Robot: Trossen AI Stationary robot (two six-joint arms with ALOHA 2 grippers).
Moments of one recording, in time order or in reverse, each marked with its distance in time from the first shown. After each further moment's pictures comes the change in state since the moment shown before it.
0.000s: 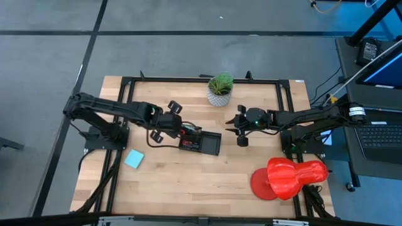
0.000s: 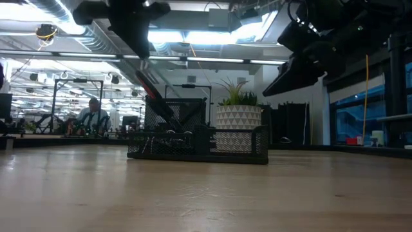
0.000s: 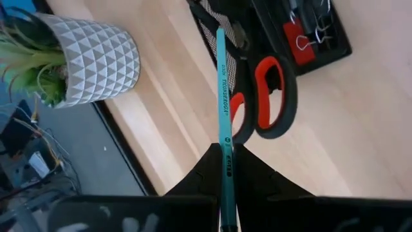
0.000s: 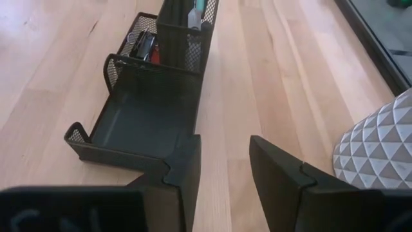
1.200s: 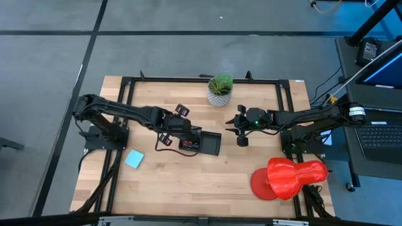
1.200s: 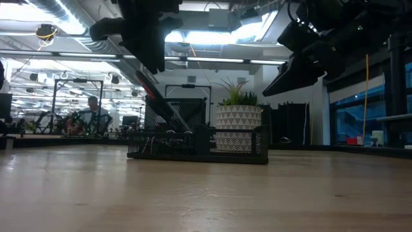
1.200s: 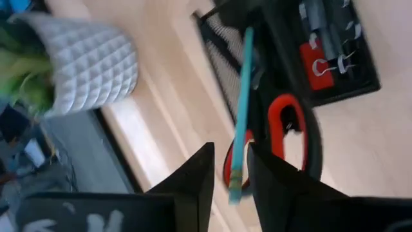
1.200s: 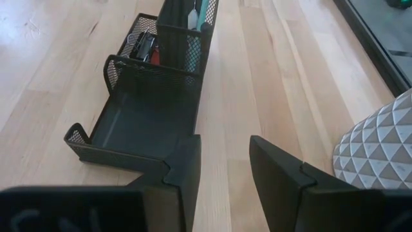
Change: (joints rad) left arm 0.005 0.119 -0.001 0.108 -0.002 -0.063; right arm 0.000 0.000 0.000 0.002 0.000 0.000
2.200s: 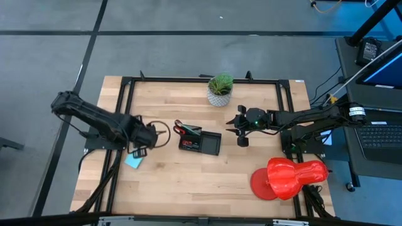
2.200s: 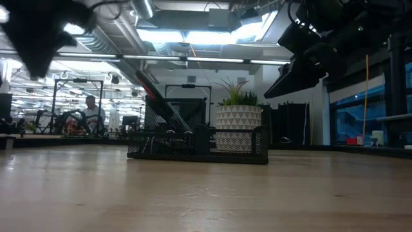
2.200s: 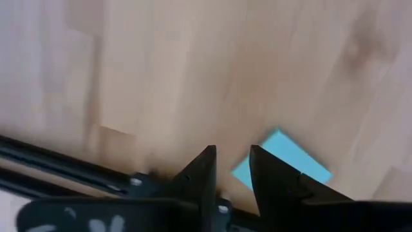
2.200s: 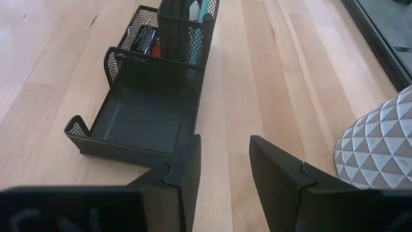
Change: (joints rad) left arm -0.217 -0.355 -0.329 -0.364 0.278 -1.103; right arm 0.000 0.000 -0.001 -0.019 0.000 -0.002
